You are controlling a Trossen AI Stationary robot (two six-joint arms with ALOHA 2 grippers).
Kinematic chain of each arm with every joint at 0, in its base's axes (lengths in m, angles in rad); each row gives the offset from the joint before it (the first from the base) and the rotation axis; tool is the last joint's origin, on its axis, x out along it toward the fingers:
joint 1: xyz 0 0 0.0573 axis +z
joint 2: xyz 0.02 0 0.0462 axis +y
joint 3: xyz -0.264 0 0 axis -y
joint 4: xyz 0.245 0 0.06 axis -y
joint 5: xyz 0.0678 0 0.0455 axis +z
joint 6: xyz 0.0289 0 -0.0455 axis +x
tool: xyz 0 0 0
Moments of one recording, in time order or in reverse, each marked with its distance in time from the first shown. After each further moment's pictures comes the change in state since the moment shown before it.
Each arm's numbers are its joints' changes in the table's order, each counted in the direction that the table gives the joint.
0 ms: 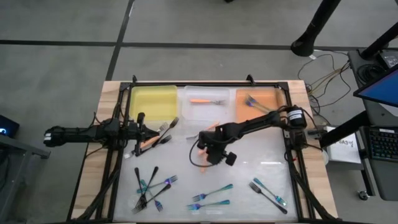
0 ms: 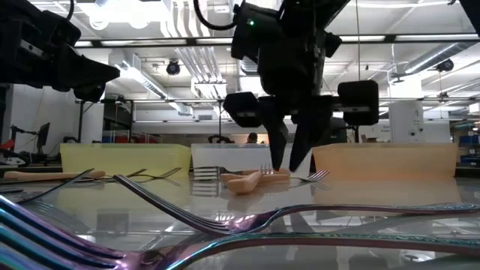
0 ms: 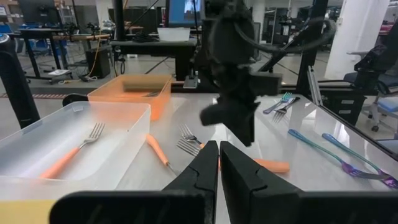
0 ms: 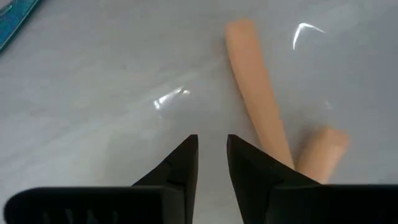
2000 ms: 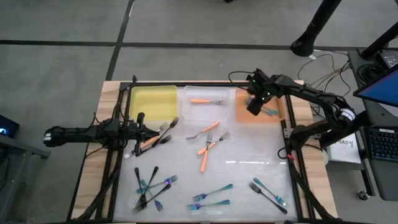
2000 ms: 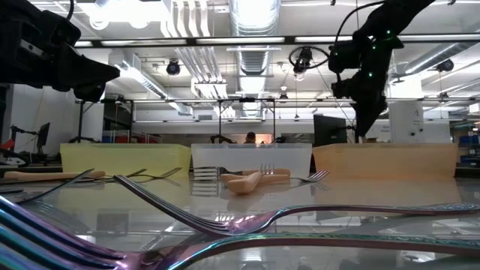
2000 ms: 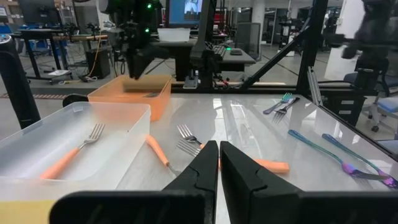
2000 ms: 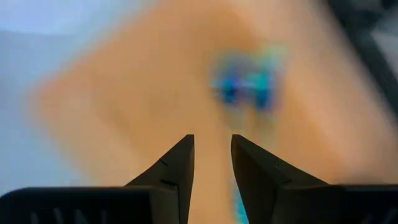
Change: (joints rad) left arm 0.000 -0.002 0.000 0.000 0.000 0.000; right arm -0.825 -0.616 -0.376 -0.276 -0.313 0.812
